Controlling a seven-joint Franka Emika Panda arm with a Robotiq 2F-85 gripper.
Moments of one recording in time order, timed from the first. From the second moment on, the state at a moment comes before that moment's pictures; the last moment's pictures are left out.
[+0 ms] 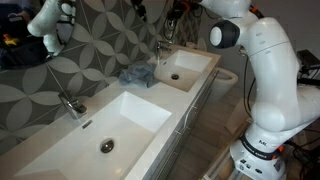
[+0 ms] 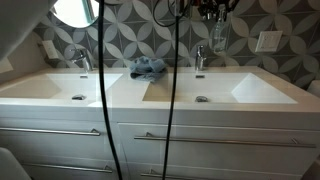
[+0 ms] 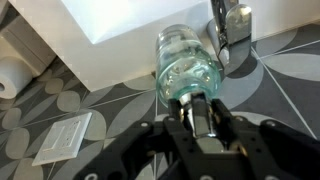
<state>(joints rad) -0.35 0.85 -0.05 -0.57 0.13 1.82 -0.28</state>
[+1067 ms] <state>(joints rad) -0.37 0.92 -0.03 -0.55 0.13 1.83 -0.32</state>
